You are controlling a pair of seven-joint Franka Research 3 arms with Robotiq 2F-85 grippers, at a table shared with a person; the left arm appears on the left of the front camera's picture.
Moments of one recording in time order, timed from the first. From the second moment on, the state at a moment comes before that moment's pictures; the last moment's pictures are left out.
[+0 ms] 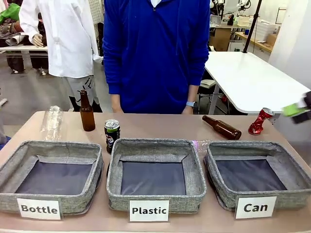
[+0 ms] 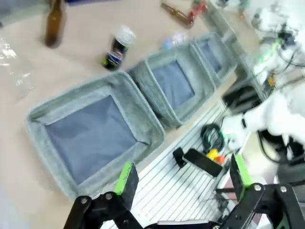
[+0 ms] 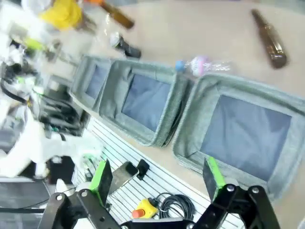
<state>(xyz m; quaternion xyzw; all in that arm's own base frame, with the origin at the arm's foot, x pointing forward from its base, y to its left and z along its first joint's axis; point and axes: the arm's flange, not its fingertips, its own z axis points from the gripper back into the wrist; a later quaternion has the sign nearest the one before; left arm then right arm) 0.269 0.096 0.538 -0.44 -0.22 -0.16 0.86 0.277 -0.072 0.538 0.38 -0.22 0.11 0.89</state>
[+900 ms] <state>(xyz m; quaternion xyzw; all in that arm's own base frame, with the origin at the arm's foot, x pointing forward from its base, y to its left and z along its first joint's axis) 0.236 0.250 0.437 -0.57 -0.31 0.12 0.75 0.214 -0.269 0.408 0.50 -0.34 -0.07 0.79</state>
